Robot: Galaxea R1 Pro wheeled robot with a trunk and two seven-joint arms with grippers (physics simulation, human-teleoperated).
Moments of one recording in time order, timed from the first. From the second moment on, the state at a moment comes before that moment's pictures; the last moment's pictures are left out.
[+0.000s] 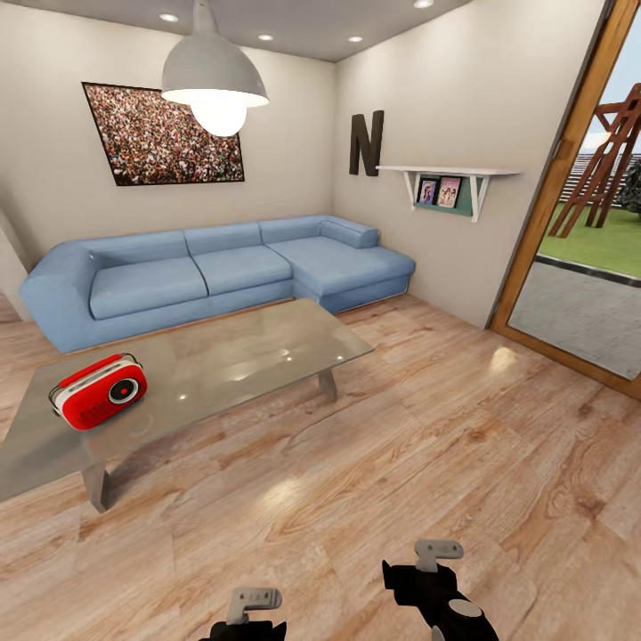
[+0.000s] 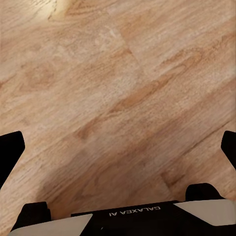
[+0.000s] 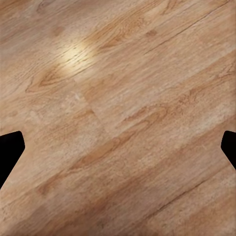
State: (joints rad) left arm 0.02 -0.17 -0.07 -1.23 0.01 0.59 -0.01; right arm -0.02 0.10 0.10 -1.39 -0.05 0.57 -0.14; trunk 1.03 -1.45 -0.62
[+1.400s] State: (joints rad) left arm 0.02 -0.17 -0.07 -1.23 0.01 0.59 -0.01; right arm -0.02 0.10 0.10 -1.39 -0.05 0.57 -0.14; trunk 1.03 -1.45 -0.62
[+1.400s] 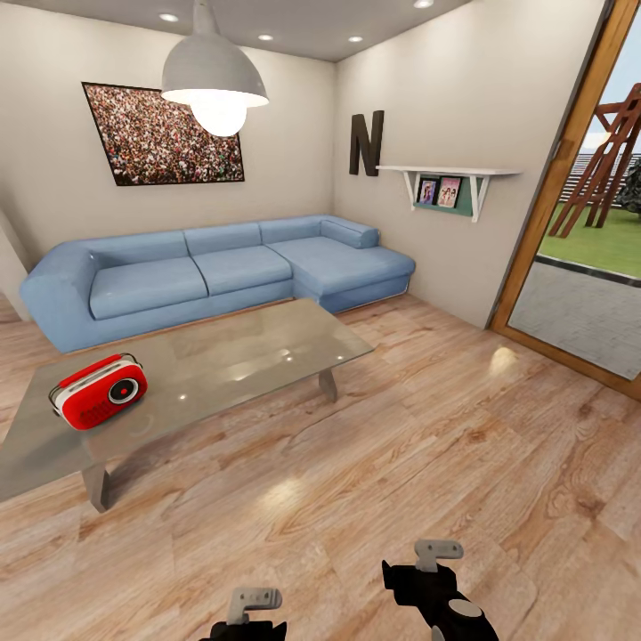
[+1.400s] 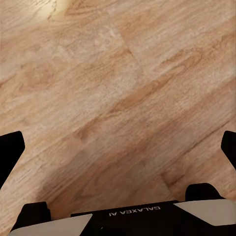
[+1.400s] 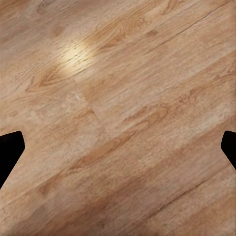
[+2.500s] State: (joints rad) left arm 0.02 -0.17 -0.10 -1.21 0.09 0.59 -0.01; right arm -0.02 0.10 0.24 -1.39 -0.08 0.57 -0.15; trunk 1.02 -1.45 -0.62
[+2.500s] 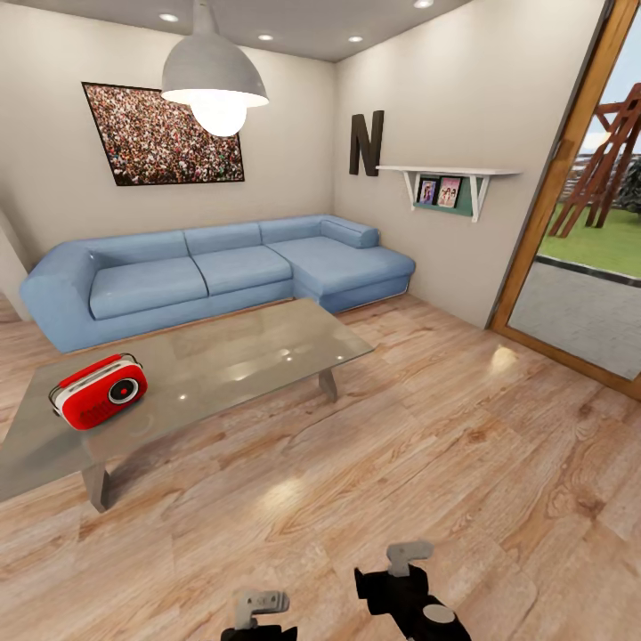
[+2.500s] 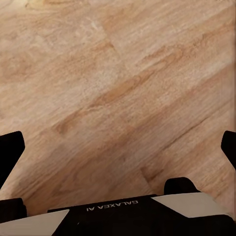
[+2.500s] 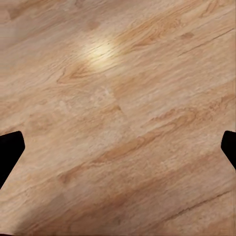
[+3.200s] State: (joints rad) left arm 0.02 -0.17 -0.11 -1.19 0.11 0.58 -0.01; right arm -0.02 0.10 0.31 -1.39 -0.07 0.57 -0.51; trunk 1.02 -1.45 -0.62
